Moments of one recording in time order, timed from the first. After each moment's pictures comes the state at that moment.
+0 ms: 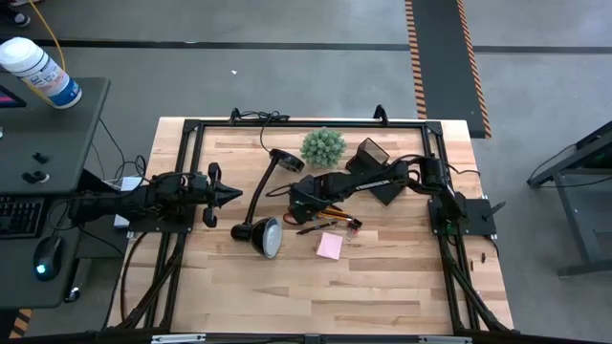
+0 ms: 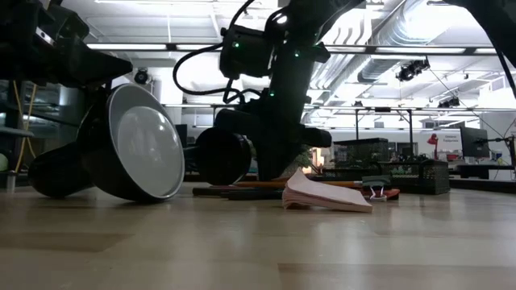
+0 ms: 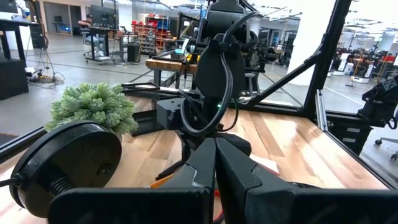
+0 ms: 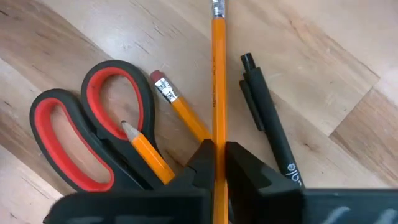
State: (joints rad) left arm 0.19 0.02 0.01 0.01 0.01 -0.10; right arm -0.03 2.14 1.55 -0.70 0.17 0.86
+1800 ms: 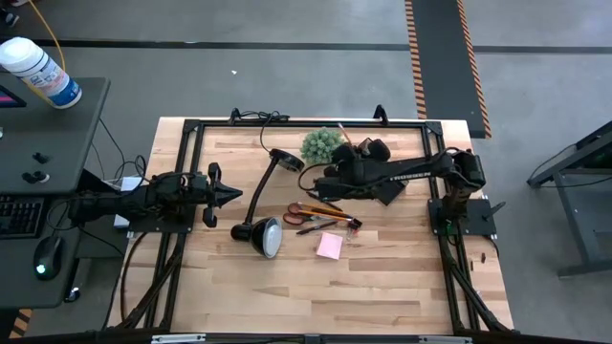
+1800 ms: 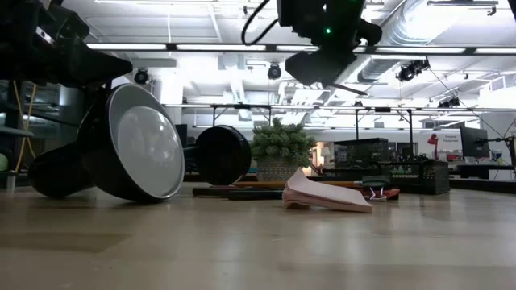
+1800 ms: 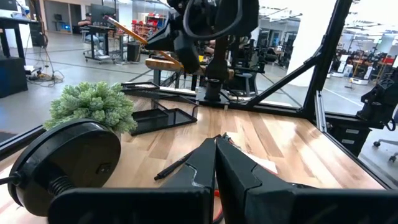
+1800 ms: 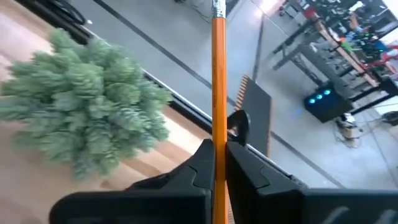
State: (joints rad) left arm 0.19 0.02 0.01 0.01 0.01 -0.11; right arm 0.00 1.84 1.56 -1.37 1.11 1.01
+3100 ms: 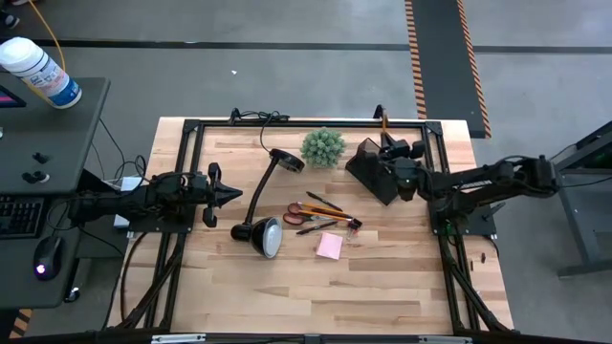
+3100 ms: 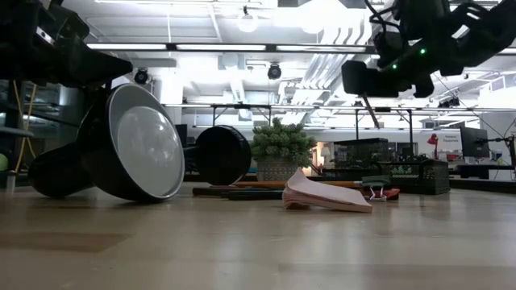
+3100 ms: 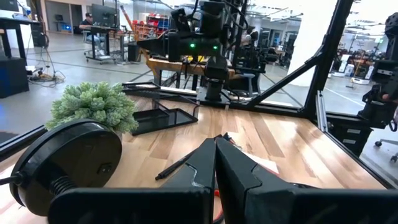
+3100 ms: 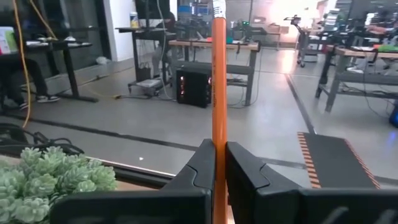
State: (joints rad) left arm 0.19 0.02 0.01 0.01 0.01 -0.11; right arm -0.19 1.19 0.38 0.68 1.11 0.13
